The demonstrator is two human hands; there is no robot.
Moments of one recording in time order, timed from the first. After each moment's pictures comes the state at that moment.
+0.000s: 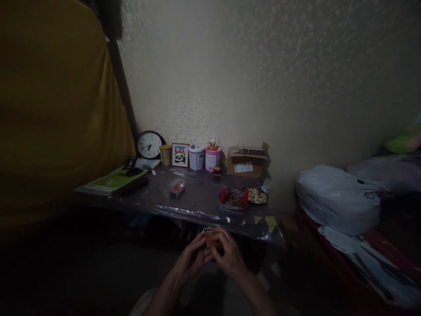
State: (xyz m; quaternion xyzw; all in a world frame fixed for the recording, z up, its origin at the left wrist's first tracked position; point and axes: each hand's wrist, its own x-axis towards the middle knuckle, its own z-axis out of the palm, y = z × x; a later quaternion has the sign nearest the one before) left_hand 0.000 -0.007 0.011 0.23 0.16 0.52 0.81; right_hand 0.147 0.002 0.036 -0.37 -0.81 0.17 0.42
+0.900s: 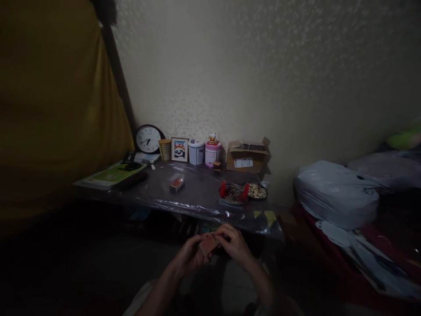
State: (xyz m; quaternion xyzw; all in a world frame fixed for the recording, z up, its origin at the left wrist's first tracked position) left_hand -0.003 -0.004 0.003 0.20 0.21 0.43 0.85; right_hand 0.167 0.021 0.032 -0.39 -0.79 0.29 0.38
